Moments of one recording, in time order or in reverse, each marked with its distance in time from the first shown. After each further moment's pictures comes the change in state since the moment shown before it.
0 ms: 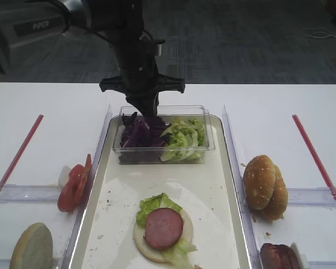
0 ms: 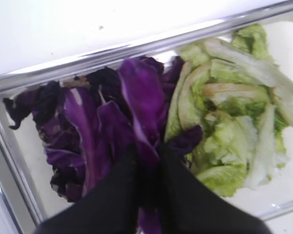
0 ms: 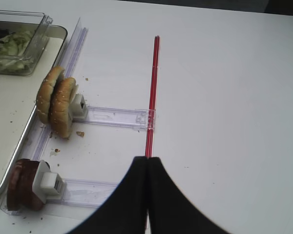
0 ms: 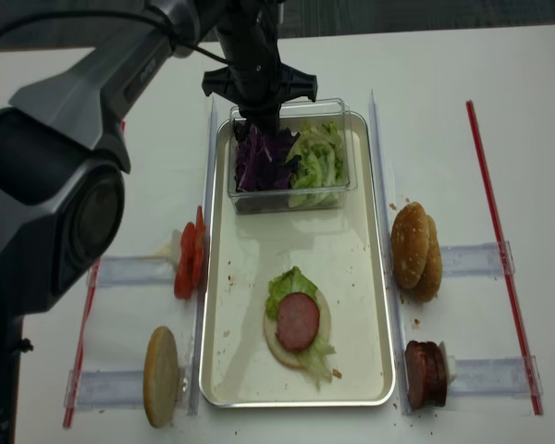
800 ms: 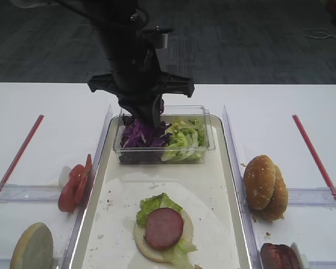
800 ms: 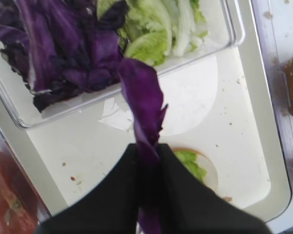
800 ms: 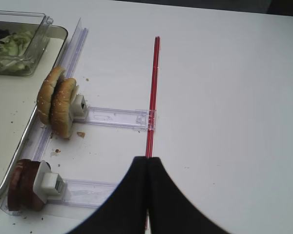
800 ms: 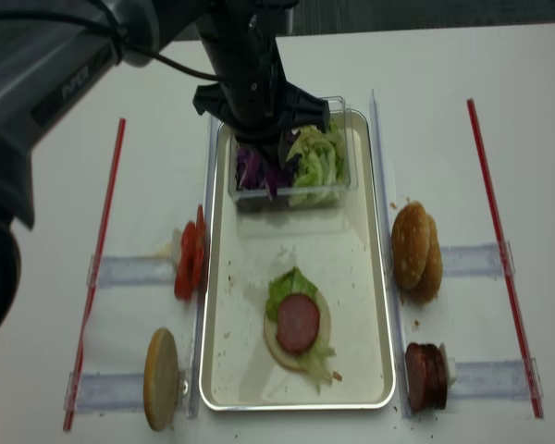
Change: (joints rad) left arm -0.110 -0.350 0.377 -0.032 0.002 0.018; right arm 0.000 0.000 0.000 0.000 0.000 0.000
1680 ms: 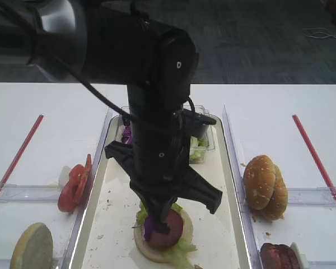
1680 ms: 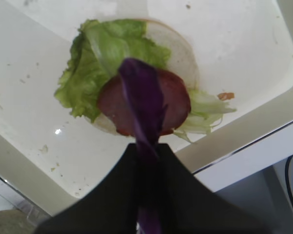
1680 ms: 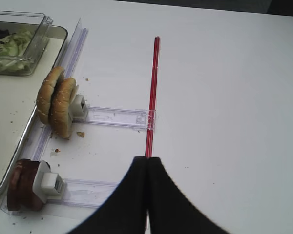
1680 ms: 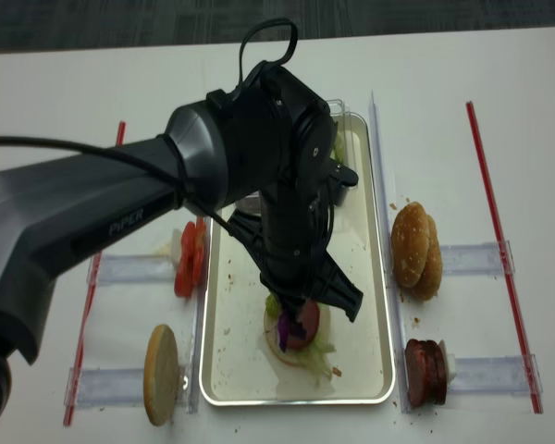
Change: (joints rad) left arm -0.282 -0.057 0.297 0.097 -0.010 -0.067; right arm 0.000 0.000 0.000 0.000 0.000 0.000
